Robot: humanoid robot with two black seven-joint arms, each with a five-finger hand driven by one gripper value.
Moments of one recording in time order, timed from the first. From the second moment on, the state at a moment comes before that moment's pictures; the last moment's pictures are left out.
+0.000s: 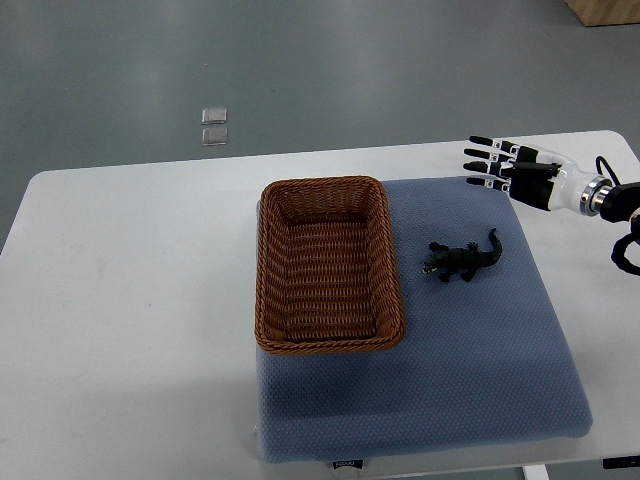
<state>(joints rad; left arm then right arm) 0.06 0.00 -0.11 -0.15 0.04 0.00 0.01 0.88 -0.48 0.26 0.57 0.13 0.55 0.06</state>
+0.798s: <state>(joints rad) 0.04 0.00 -0.11 -0.15 0.04 0.00 0.01 0.89 -0.49 0.26 0.57 -0.07 0.61 0.17</state>
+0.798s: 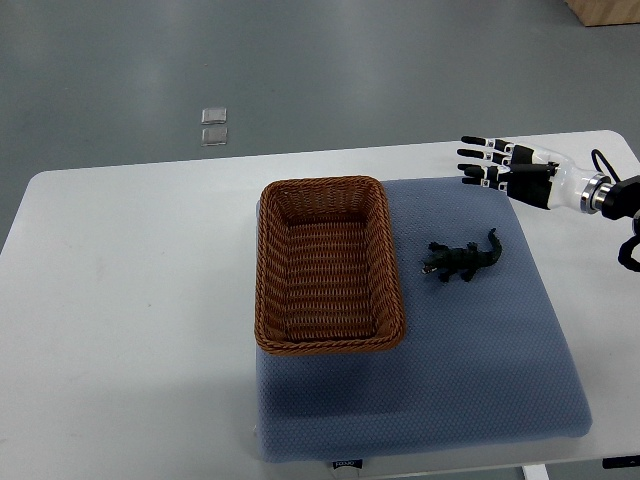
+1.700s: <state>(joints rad) 0.04 0.00 -0.11 -0.15 0.04 0.00 0.01 0.93 -0.50 0.24 0.61 -1.22 0.47 0.61</state>
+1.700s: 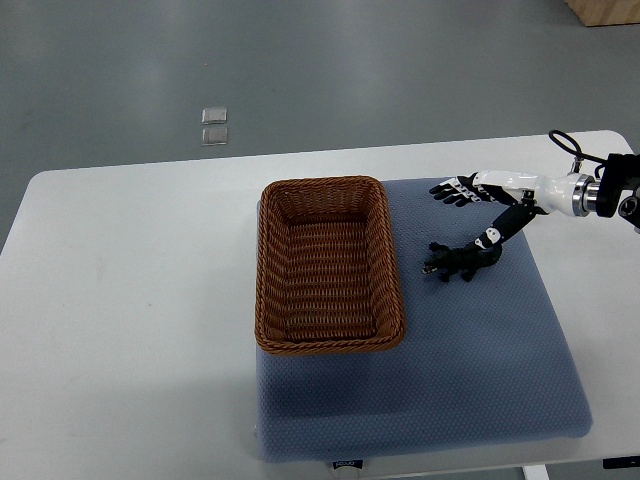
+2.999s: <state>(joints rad) 0.04 0.00 -0.11 -0.15 0.04 0.00 0.01 1.02 -0.50 -0.09 0.69 -1.40 0.09 0.61</state>
